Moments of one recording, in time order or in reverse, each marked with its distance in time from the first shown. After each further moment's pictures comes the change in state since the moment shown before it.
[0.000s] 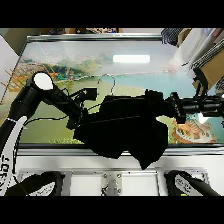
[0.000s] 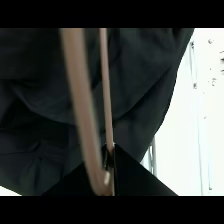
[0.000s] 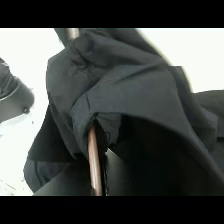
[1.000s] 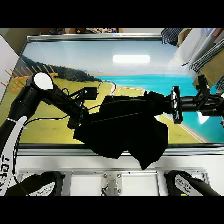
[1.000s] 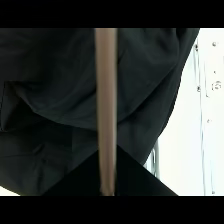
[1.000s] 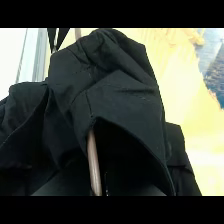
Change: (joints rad) left arm 0.000 0.000 0.000 -0.009 0.007 0.001; right arm 0.000 0.000 0.000 0.000 -0.074 -0.422
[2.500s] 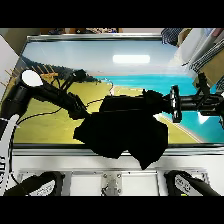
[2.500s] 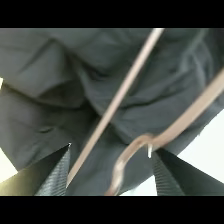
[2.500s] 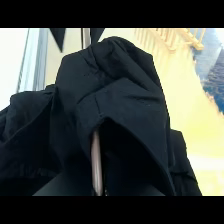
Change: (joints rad) left arm 0.138 0.015 0.001 -0.026 0.123 -0.426; right arm 0.000 0.000 -0.001 0.038 -0.001 0.041
